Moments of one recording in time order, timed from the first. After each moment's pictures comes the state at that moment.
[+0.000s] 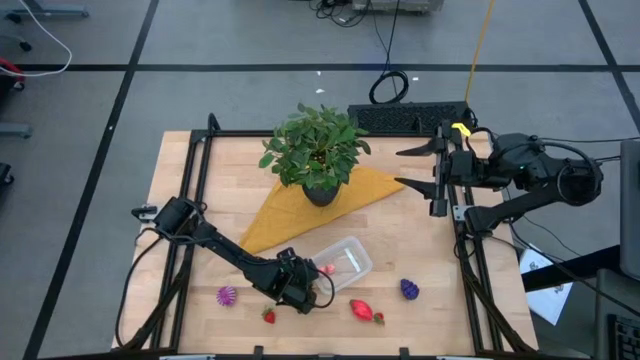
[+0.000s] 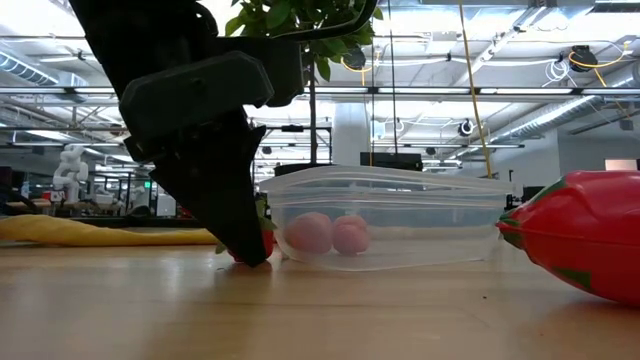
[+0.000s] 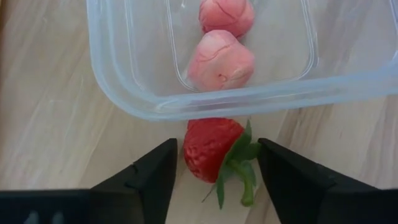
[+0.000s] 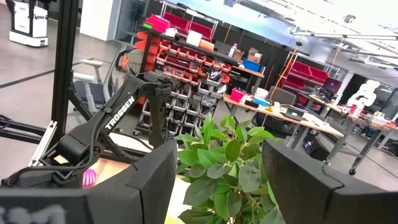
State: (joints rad) left arm -0.50 2.03 1.30 -0.52 -0.39 -0.83; right arm 0.15 0.93 1.28 -0.34 0.23 -0.30
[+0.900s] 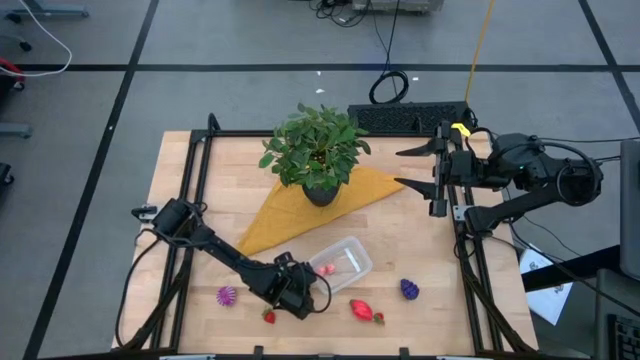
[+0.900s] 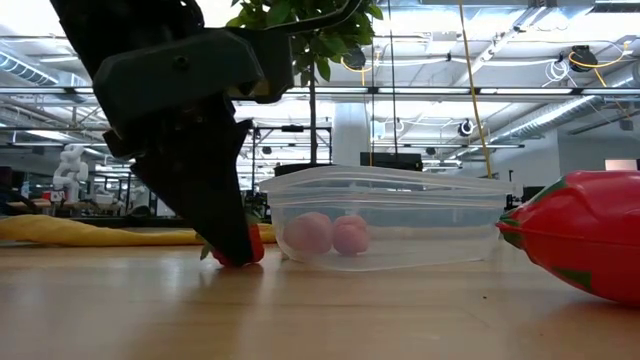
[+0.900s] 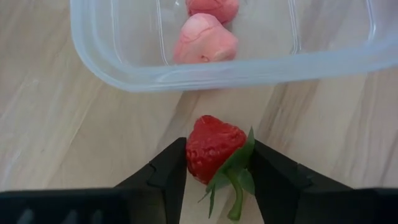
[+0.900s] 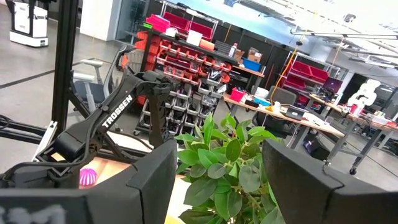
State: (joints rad) left arm -0.53 2.03 1.30 -0.52 -0.39 -0.90; right arm 0.15 0.94 1.28 -0.34 0.23 -0.30
